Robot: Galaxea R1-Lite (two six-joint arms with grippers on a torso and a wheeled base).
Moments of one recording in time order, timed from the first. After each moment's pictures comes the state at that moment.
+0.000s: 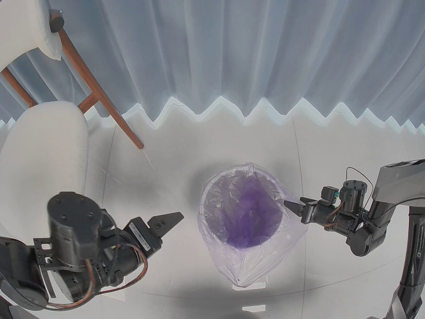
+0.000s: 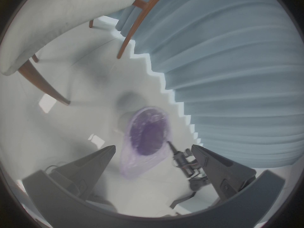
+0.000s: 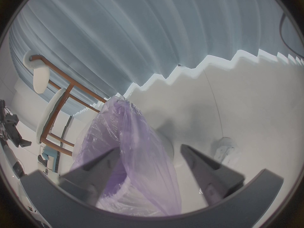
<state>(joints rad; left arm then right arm) -0.81 1.47 -0.46 -0.55 0.26 -1.15 0.22 2.28 -0.57 -1.38 0.34 0.24</state>
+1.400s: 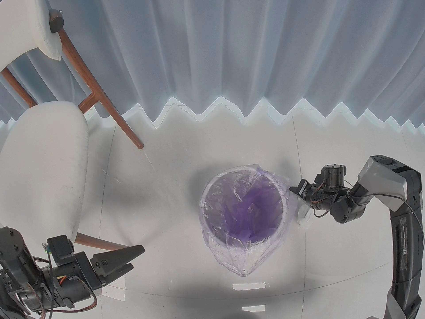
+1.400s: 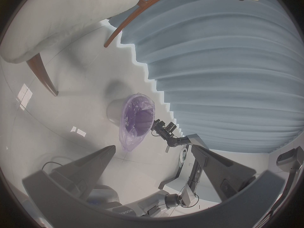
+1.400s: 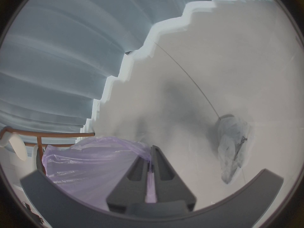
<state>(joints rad) -0.62 1.24 -0.02 -0.99 -0.16 -1.08 0.13 2.52 -1.20 -0.84 0.31 0.68</state>
